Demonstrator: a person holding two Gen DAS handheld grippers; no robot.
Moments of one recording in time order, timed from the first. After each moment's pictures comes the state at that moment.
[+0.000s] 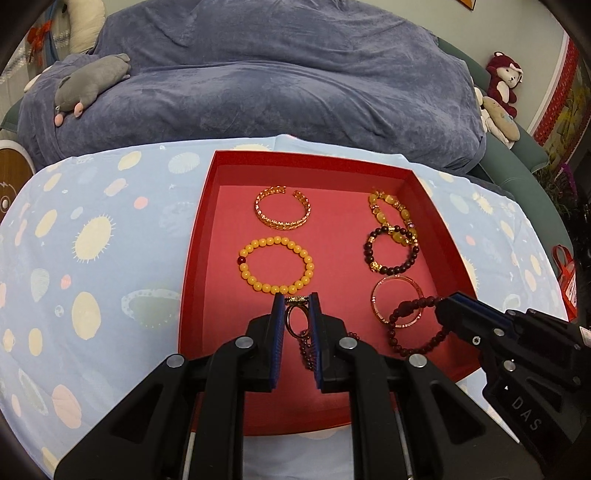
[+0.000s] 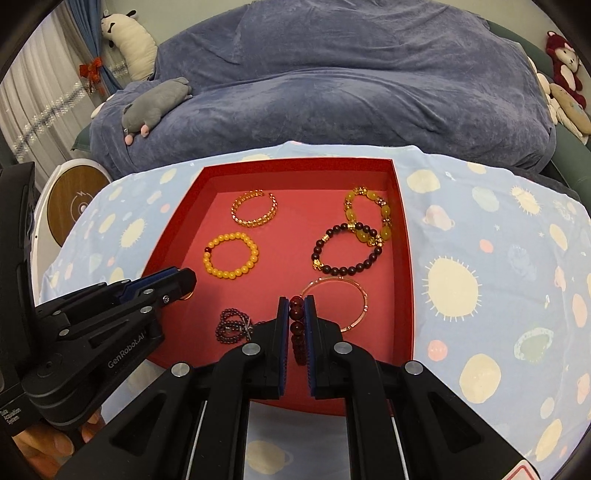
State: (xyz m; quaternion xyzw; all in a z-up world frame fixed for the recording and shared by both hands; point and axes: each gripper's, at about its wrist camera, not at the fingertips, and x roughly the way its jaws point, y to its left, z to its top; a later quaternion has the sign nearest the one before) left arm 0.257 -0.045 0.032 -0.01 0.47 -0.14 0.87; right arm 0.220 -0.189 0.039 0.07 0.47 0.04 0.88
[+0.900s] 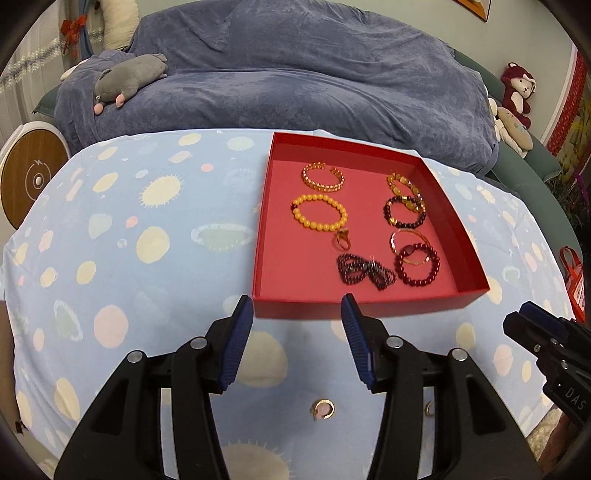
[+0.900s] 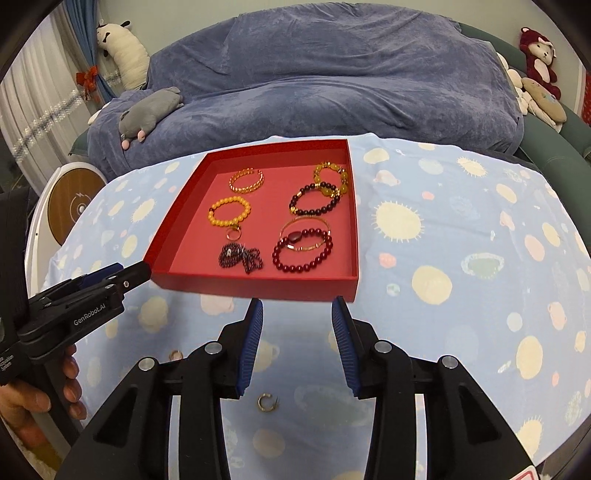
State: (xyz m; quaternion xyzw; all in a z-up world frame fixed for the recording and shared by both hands) left arm 0.164 0.002 0.048 -0.01 0.46 -0.10 0.89; right arm 0.105 -0.197 0.061 0.08 0.46 0.01 0.89
